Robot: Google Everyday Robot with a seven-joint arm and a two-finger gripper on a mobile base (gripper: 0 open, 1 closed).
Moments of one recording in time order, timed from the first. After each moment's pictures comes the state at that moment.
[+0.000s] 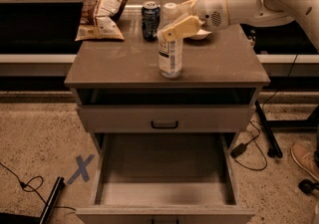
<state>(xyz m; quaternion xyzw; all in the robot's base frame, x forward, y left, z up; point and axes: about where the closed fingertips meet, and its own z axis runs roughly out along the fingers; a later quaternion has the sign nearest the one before) 0.655 -0.034 0.959 -0.51 0.64 0.33 0.47</state>
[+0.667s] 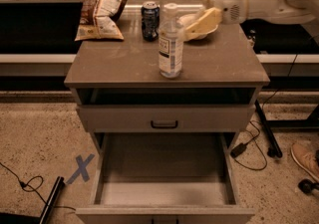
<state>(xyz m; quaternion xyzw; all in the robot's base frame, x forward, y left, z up) 0.647 -0.061 0.992 -0.53 0.59 0.33 0.52</state>
